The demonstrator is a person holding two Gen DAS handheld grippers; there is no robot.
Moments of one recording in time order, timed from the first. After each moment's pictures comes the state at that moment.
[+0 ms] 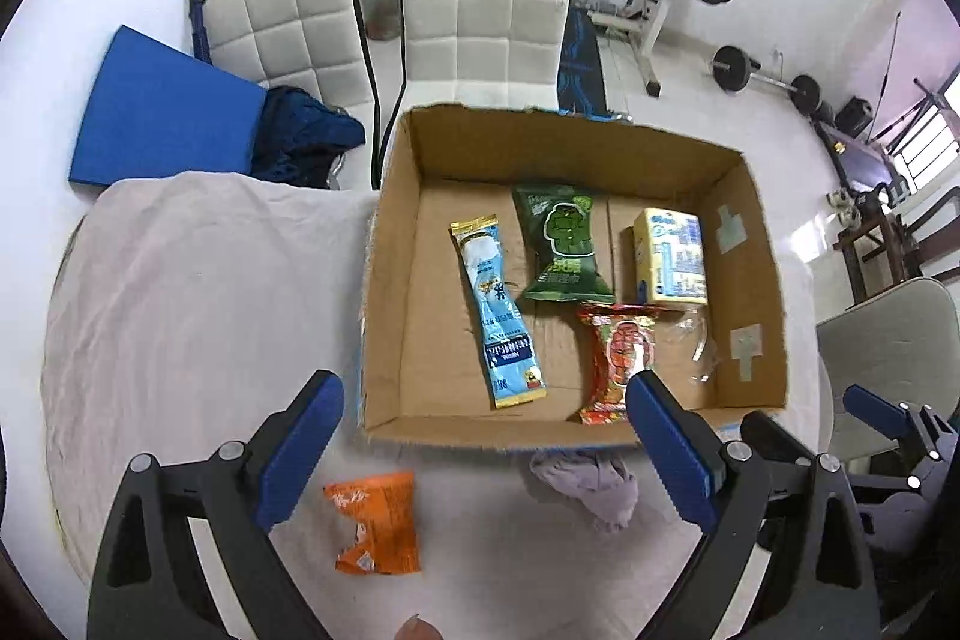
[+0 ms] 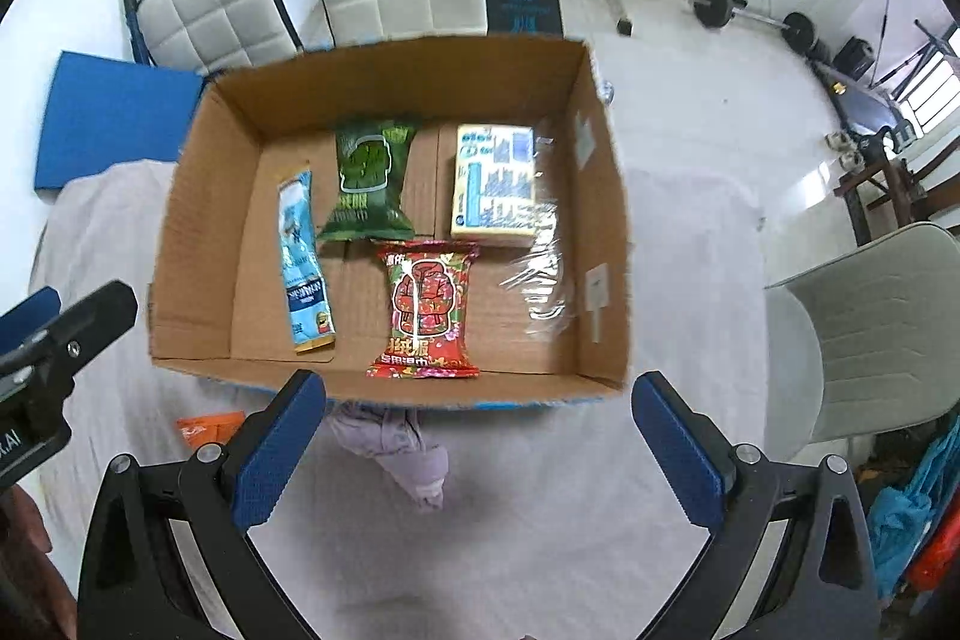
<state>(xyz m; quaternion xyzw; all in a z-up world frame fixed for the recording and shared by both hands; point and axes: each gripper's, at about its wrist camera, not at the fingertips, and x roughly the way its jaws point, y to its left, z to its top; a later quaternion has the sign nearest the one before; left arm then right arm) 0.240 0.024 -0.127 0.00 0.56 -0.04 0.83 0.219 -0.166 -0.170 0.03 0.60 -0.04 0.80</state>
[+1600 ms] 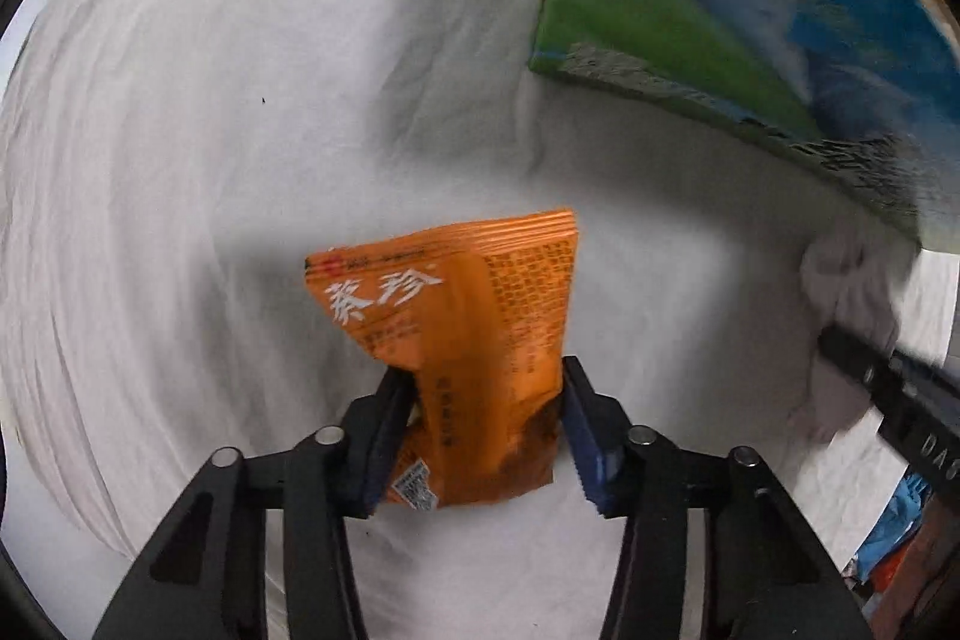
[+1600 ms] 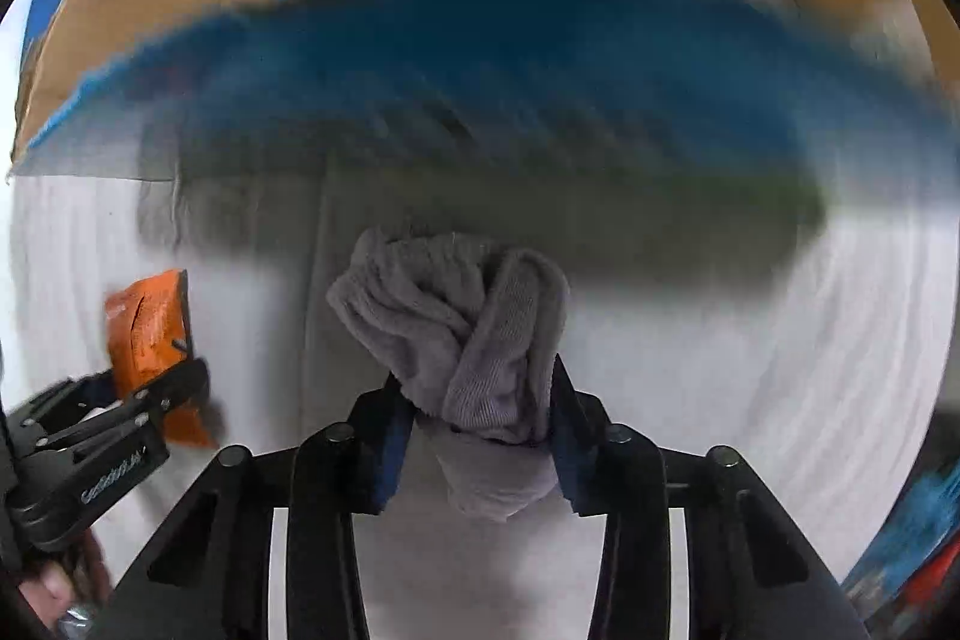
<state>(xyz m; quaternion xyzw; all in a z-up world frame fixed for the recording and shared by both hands) 0.161 0.081 -0.342 -0.03 0.73 0.02 0.69 0.175 -0.123 -0.364 0.07 0.73 0.03 0.68</state>
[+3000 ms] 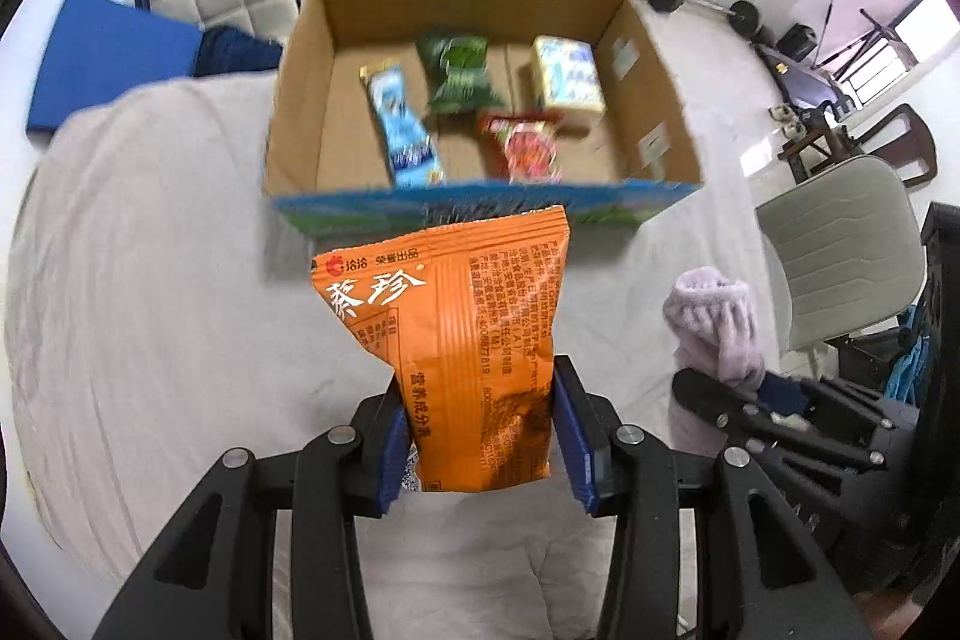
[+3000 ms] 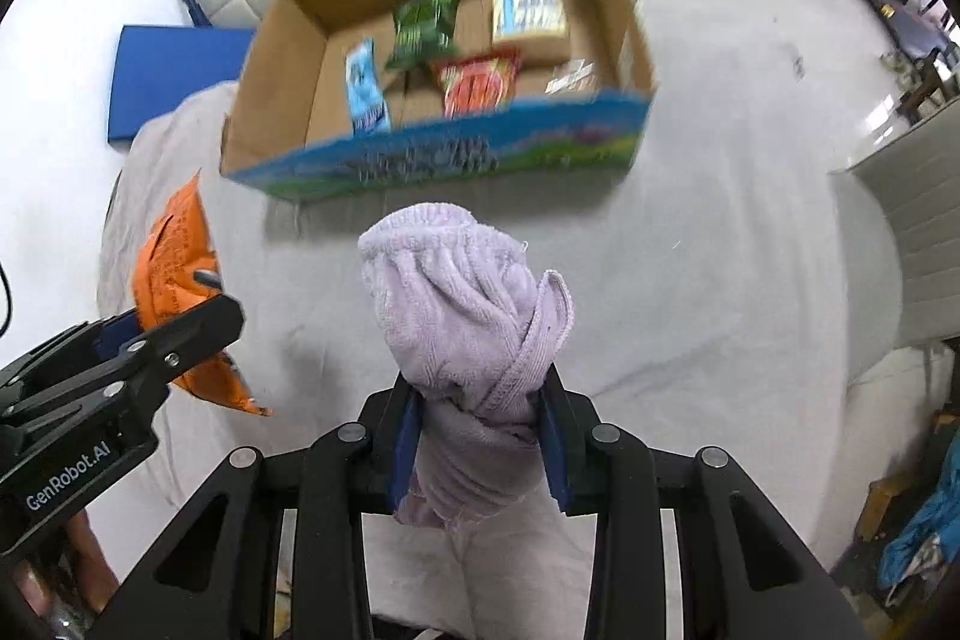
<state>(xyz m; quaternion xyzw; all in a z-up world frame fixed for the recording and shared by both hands) 0.106 -0.018 -0.120 0.00 0.61 -0.12 0.78 0.078 -0.177 -0.197 0.11 0.63 0.03 0.77</state>
